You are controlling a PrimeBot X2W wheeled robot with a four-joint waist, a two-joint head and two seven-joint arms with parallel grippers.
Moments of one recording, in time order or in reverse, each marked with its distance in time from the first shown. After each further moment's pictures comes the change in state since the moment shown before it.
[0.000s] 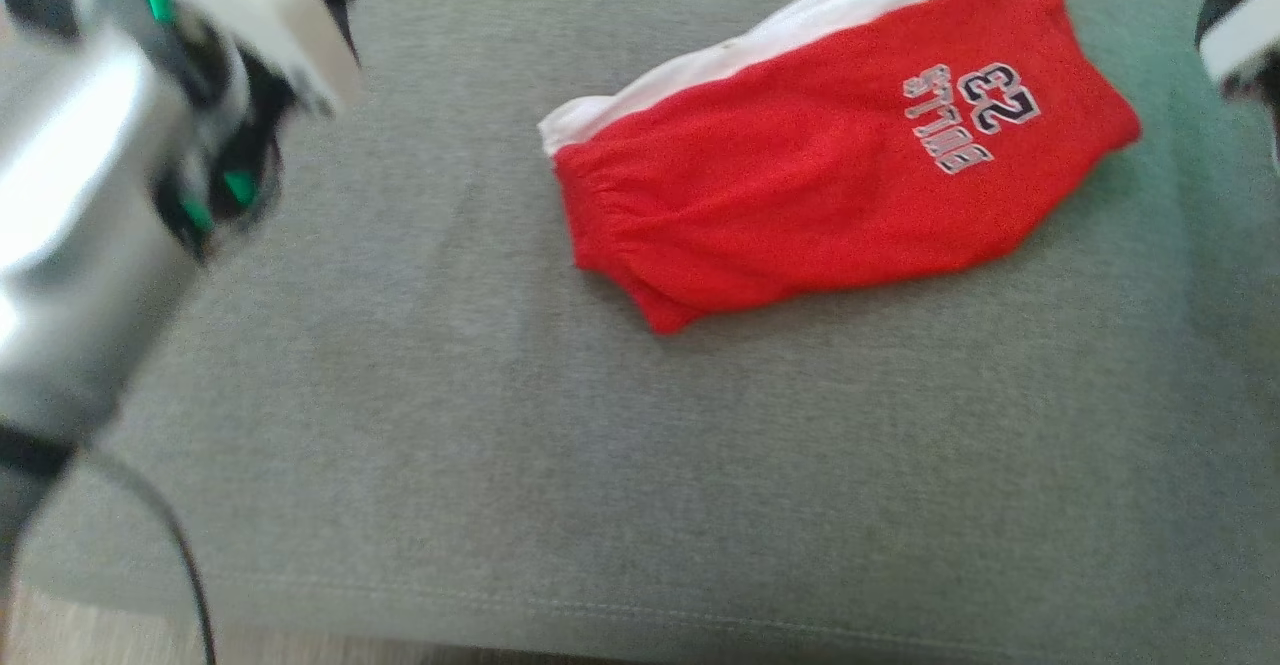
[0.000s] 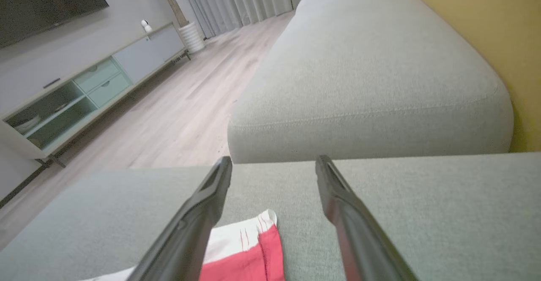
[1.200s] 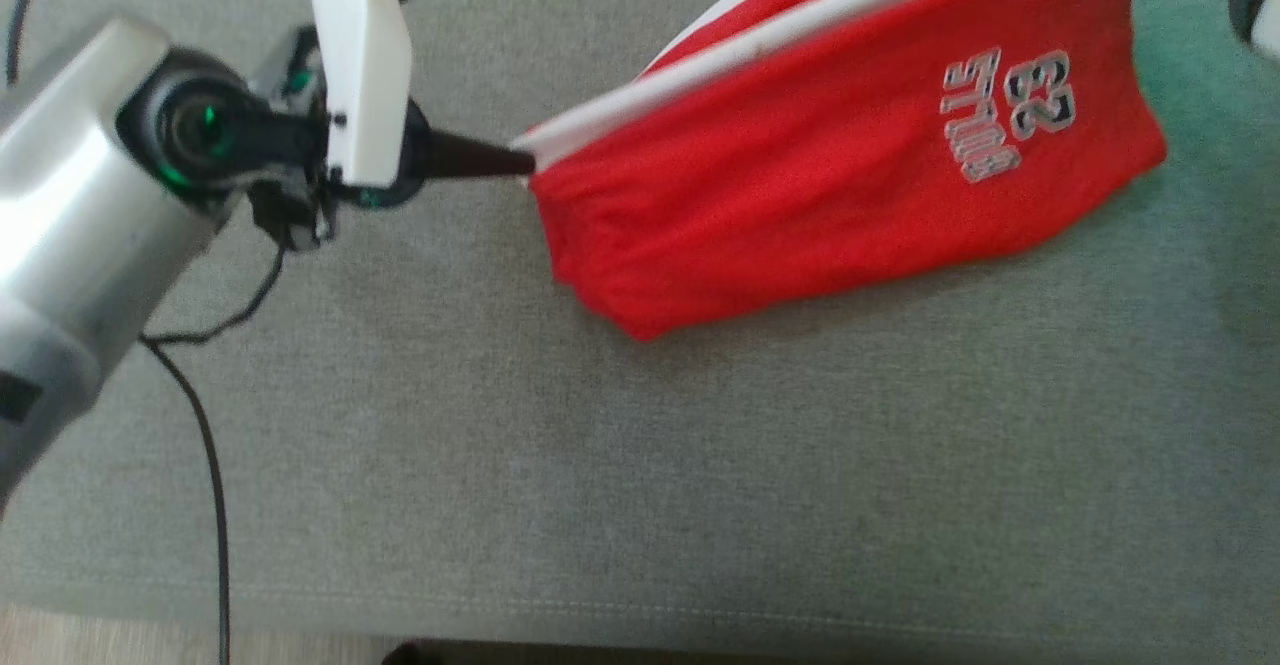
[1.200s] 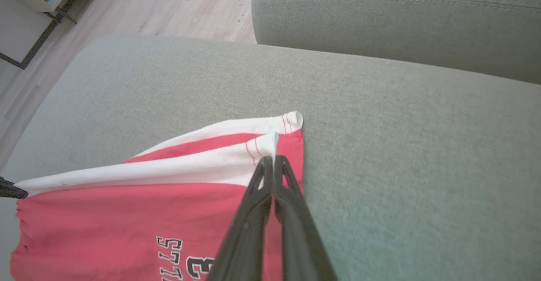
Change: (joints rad) left arm -0.051 -0.003 -0.095 -0.011 -0.556 -0.202 1.044; right arm 0.002 -0.145 -0.095 -0.342 -0.012 0.000 0.733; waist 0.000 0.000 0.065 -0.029
